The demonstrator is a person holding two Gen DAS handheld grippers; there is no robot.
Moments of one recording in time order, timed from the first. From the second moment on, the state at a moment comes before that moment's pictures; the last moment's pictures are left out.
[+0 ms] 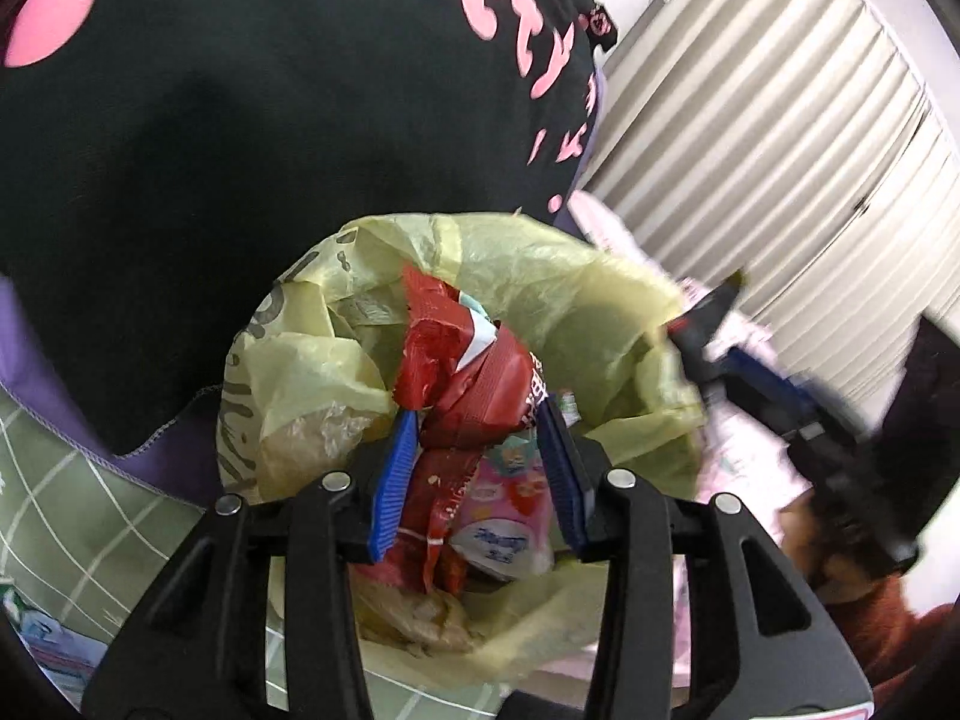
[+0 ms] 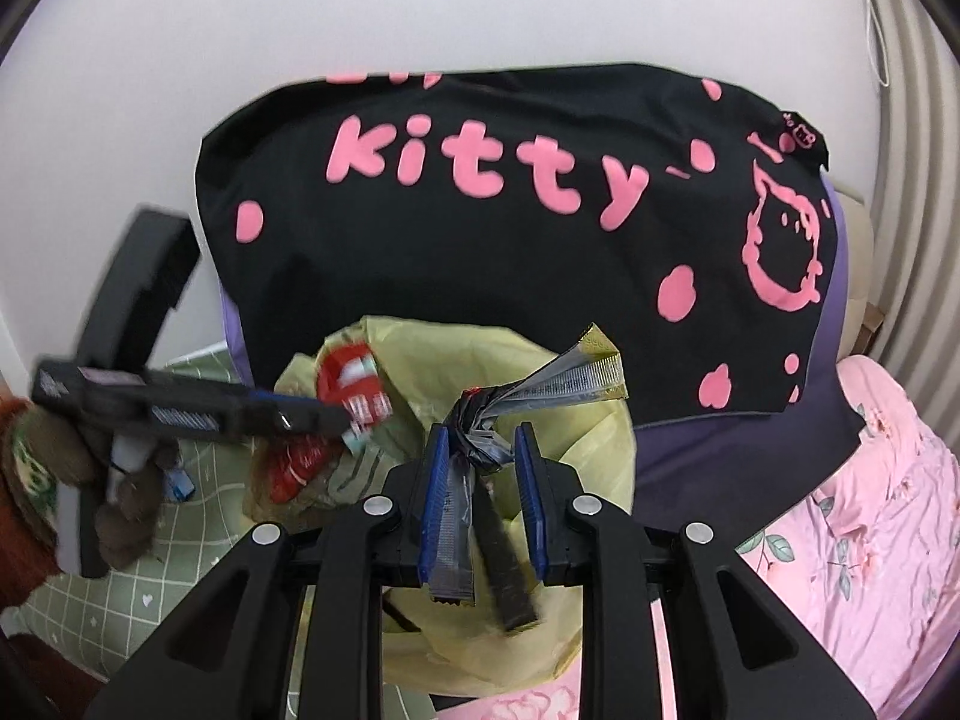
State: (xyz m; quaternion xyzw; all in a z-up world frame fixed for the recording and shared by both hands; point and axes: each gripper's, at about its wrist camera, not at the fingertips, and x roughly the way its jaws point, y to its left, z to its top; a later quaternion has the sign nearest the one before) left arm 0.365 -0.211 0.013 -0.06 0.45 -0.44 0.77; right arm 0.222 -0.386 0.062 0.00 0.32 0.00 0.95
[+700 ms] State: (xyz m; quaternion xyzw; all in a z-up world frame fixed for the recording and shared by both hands) left arm 0.296 -0.072 0.069 -0.08 0.32 -0.29 0.90; right arm 0.232 -0.331 0.079 -0.01 0.27 0.03 0.96
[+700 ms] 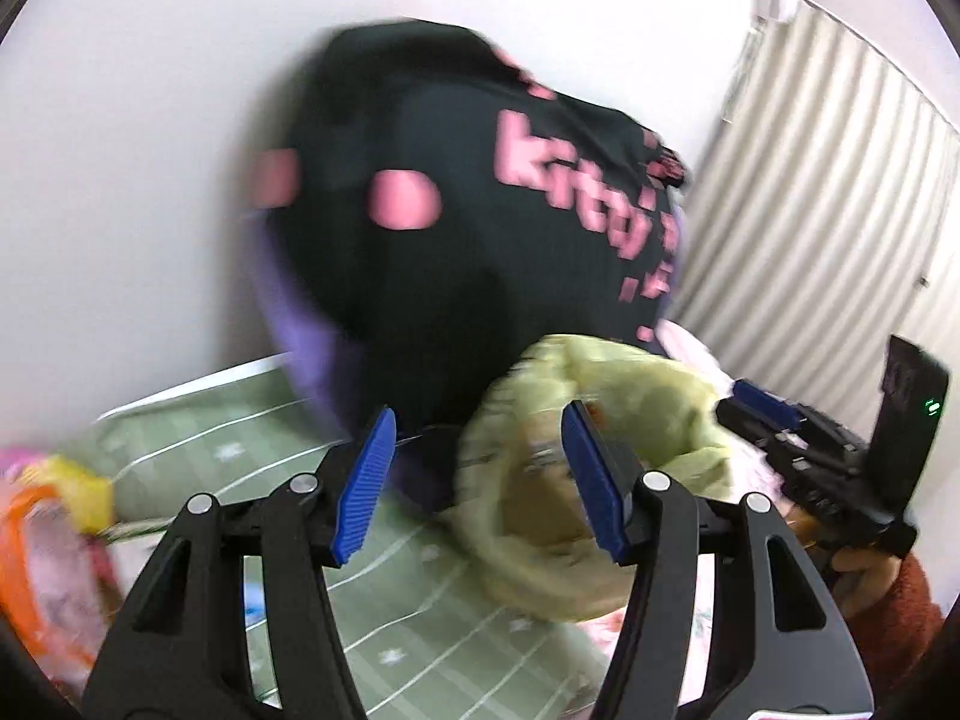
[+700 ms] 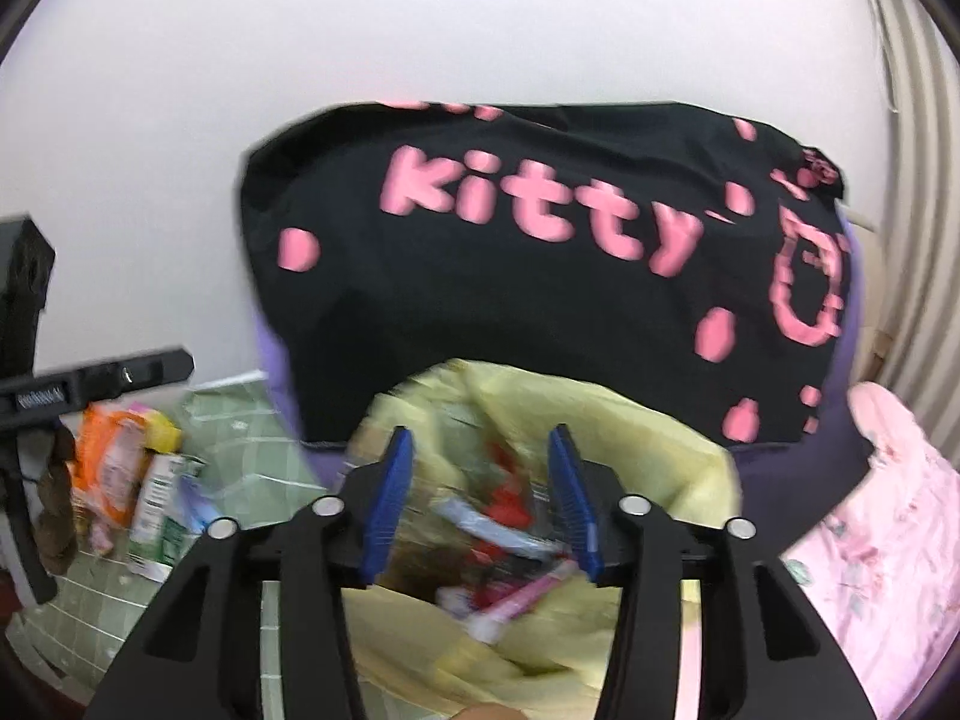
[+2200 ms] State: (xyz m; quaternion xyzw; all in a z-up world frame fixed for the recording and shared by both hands) left arm 0.177 0.219 -0.049 -0.20 0.38 0.01 0.90; right arm 0.312 -0.060 -0.086 -0.06 0.46 0.23 0.86
